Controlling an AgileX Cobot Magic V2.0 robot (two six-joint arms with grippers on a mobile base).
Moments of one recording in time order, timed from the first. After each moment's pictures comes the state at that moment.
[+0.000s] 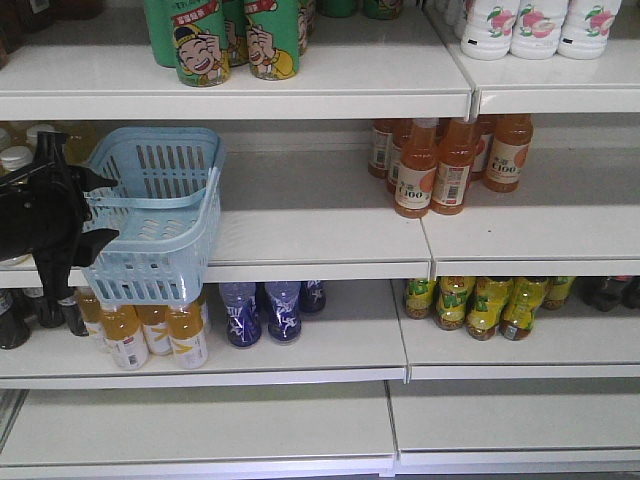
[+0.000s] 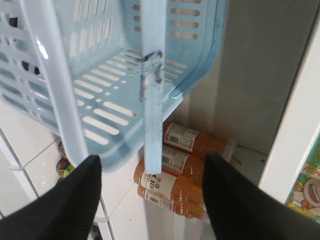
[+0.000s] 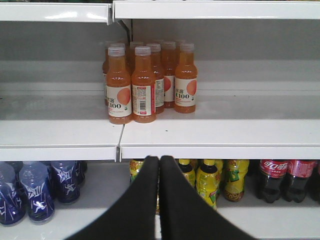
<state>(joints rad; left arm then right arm) -0.02 1.54 -0.94 -1.55 0.22 -0.09 -0.02 -0.01 0.03 0.00 0.14 -0.01</state>
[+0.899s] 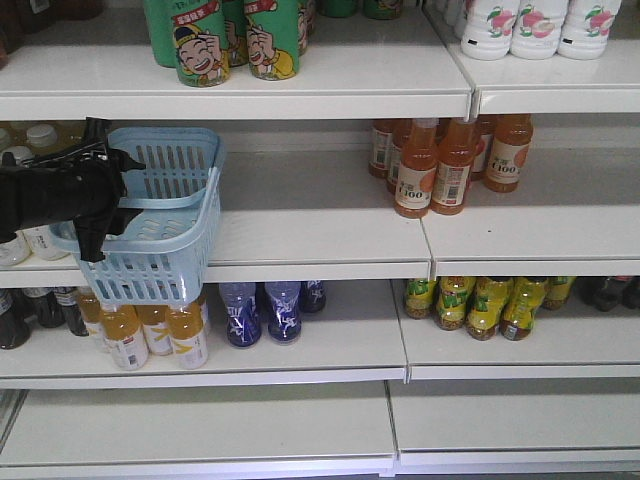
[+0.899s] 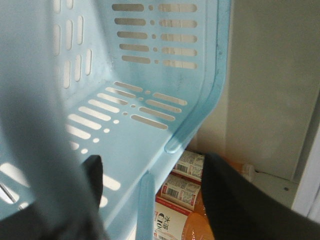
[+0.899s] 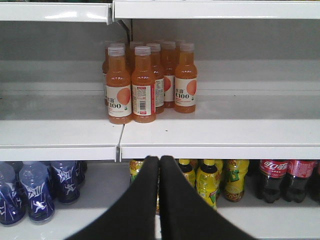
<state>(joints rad) -0.02 1.87 -1.24 -1.55 0.22 -0.01 -0.02 -0.01 0.03 0.00 0.14 -0.01</state>
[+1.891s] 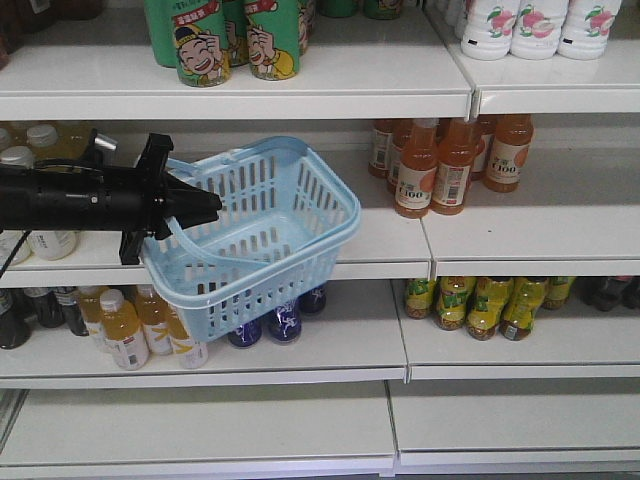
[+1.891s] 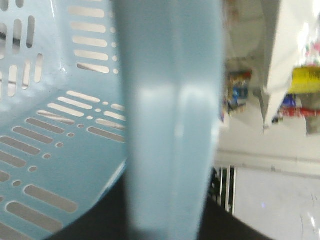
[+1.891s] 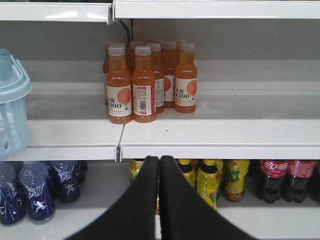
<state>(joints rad) 0.03 1.89 -1.27 -1.47 1.00 0.46 -0.02 -0.01 0.03 0.00 0.14 -0.01</state>
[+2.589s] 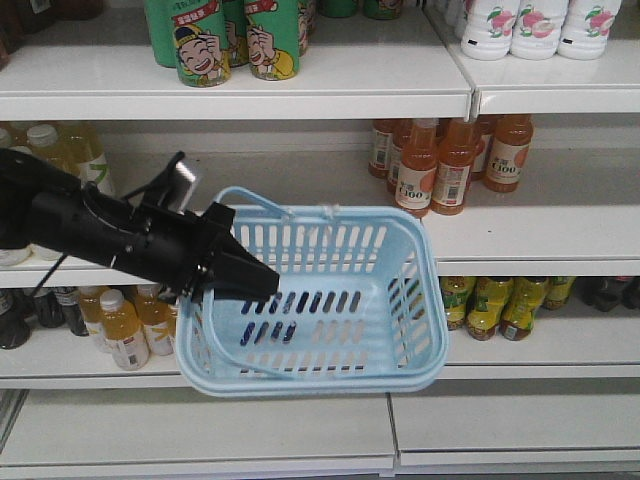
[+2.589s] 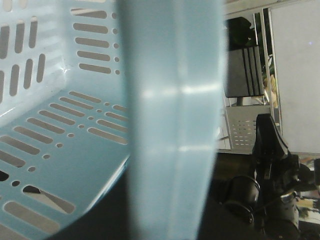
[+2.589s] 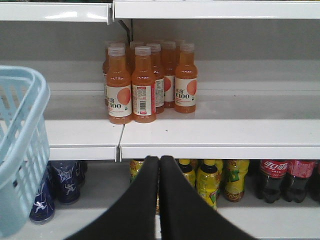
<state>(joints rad) -0.16 1.77 -1.19 -1.23 1.19 0.56 -0.02 -0.01 0.03 0.00 0.14 -0.01</state>
